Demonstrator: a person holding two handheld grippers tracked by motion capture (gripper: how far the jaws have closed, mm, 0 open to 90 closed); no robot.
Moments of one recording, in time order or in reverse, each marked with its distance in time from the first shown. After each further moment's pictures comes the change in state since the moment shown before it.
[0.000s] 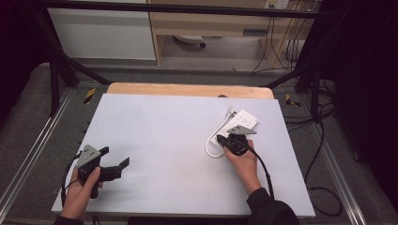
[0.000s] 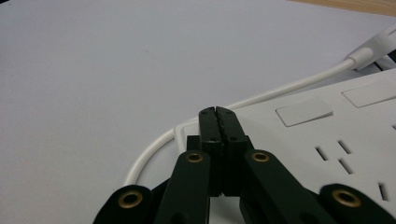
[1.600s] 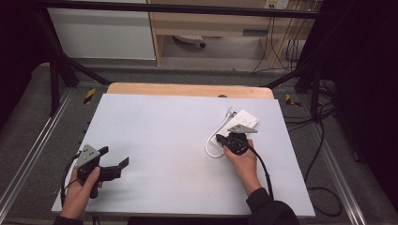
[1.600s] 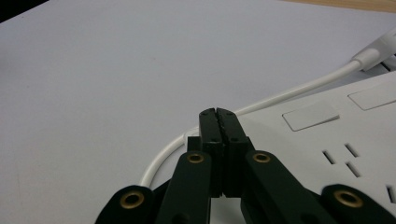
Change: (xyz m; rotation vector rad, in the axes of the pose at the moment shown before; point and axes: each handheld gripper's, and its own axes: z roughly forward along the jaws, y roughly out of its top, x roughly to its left) left arm 0.001 0.000 -0.001 -0.007 0.002 0.001; right arm 0.002 0.005 -0.003 -0.001 0.025 0.040
